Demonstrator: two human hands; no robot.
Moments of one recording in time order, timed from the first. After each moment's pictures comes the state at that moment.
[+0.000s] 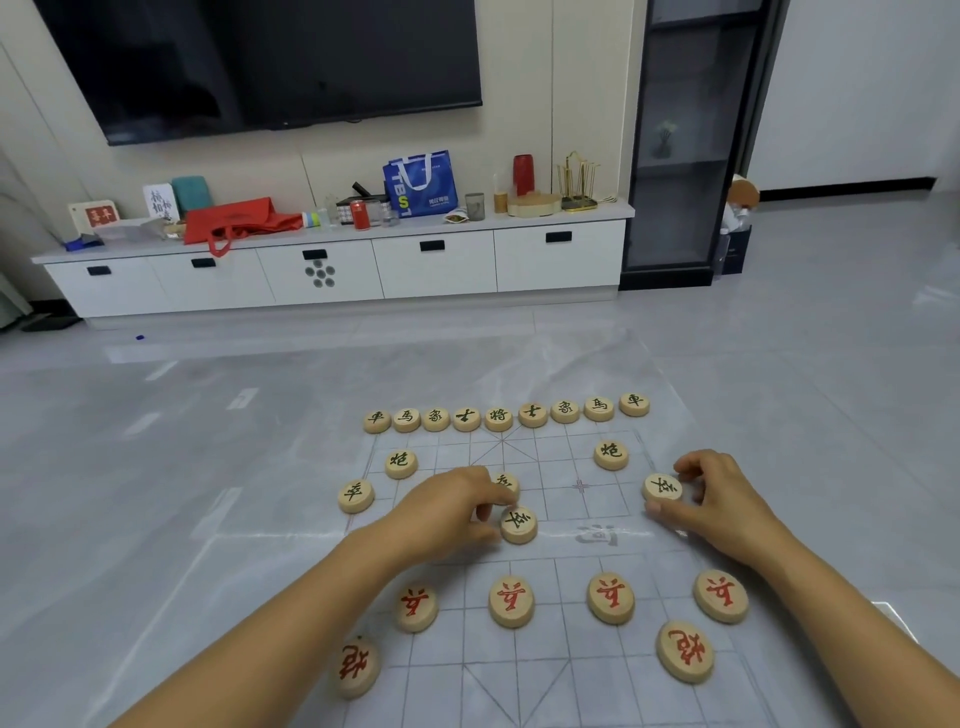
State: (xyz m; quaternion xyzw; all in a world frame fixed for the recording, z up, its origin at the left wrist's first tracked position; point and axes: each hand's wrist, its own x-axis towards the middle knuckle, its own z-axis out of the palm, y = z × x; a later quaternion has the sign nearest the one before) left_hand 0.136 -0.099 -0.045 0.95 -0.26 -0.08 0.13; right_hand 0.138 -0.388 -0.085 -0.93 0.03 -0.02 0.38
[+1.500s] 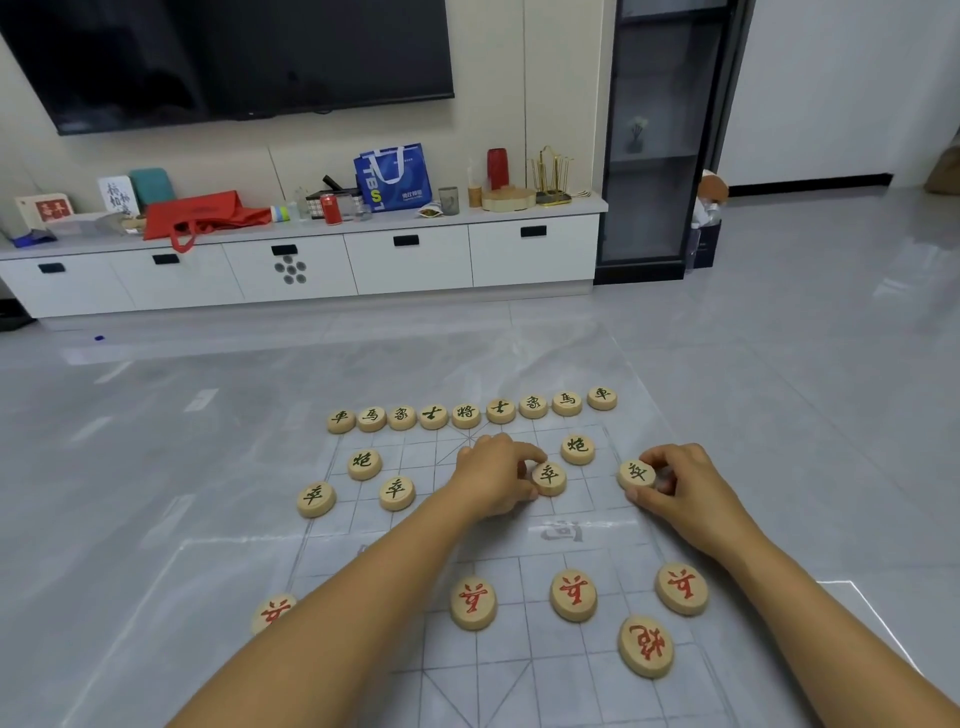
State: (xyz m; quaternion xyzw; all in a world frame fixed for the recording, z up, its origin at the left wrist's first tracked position) left_hand 0.178 -0.180 -0.054 0.97 -0.13 -0.11 0.19; right_hand 0.143 -0.395 -0.092 -0.93 0.01 -0.06 0.36
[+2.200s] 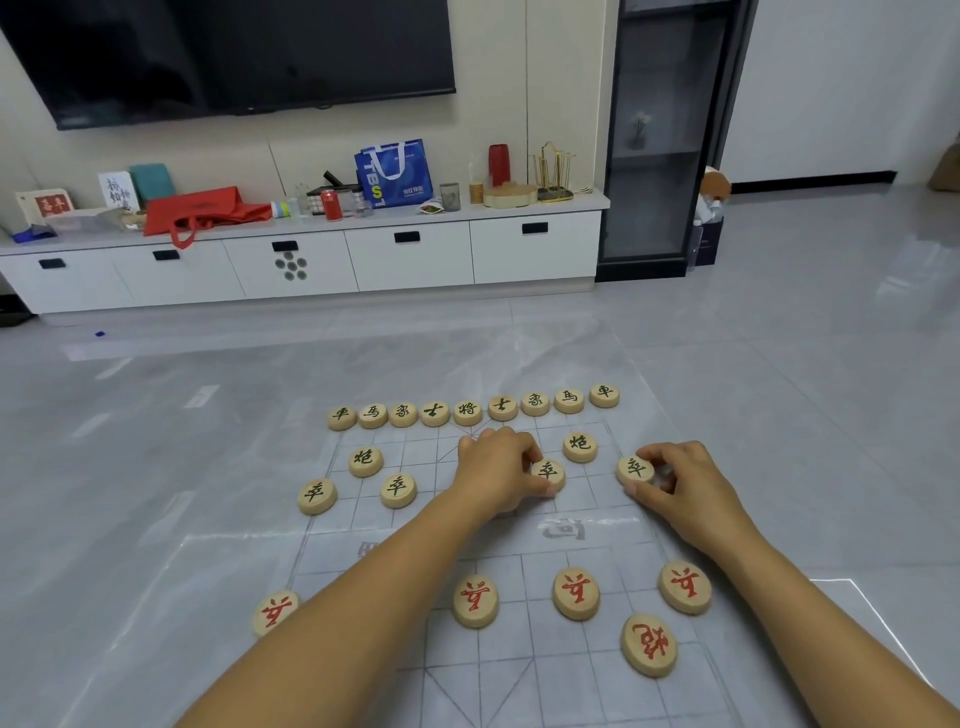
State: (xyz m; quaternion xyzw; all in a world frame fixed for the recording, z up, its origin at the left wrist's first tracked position) left_hand 0.179 -0.184 -0.060 0.97 -0.12 -0.05 0.22; right_hand 0.144 -0.392 -0.095 -0.93 0.02 -0.07 0.35
